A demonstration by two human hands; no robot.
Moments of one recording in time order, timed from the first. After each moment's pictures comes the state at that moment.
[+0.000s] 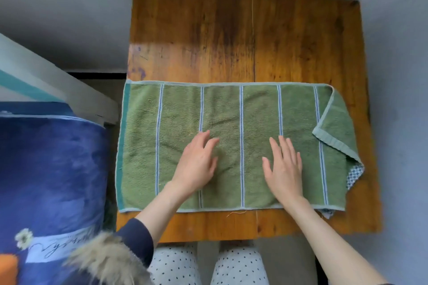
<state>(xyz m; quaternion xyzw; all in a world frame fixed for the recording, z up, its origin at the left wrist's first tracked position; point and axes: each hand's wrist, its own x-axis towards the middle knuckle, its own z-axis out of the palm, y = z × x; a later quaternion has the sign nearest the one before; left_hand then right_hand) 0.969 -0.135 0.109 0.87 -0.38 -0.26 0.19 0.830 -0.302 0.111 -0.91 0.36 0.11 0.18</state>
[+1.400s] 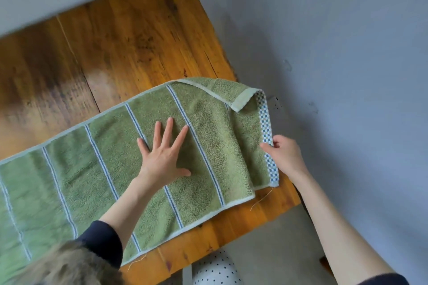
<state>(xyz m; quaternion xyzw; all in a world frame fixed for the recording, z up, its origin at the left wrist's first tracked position) 0.889 -0.374 0.083 0.80 -0.50 -0.32 -0.11 0.656 -0.534 0.088 -0.62 0.62 0.05 0.47</state>
